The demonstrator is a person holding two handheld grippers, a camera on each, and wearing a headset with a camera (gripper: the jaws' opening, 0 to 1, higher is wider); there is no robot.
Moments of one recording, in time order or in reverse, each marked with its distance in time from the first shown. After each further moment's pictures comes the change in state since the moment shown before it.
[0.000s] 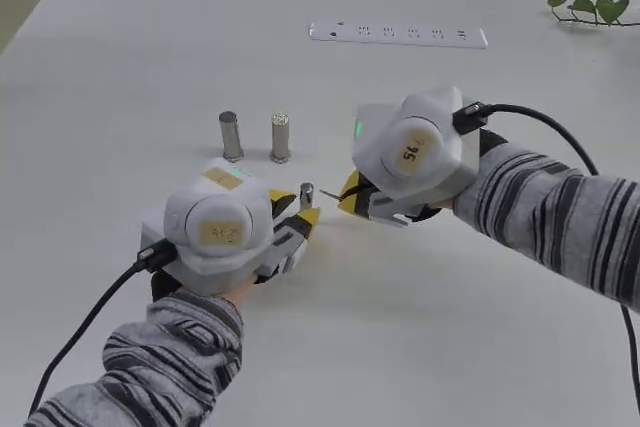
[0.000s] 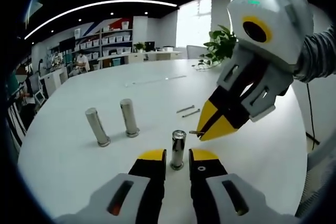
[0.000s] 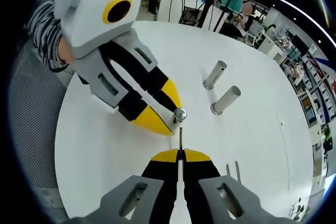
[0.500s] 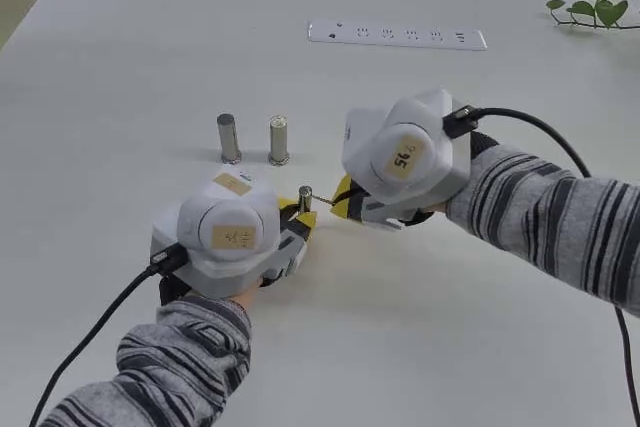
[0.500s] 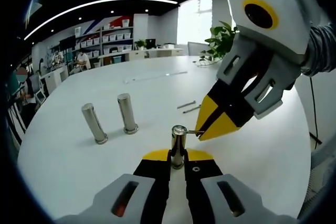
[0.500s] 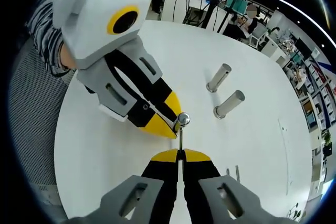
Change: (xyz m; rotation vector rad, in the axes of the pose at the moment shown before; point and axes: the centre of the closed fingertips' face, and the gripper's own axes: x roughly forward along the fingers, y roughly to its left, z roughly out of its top) left arm 0.006 0.001 -0.008 0.005 0.022 0.012; right arm 0.004 0.002 0.004 -0.036 0.005 0.013
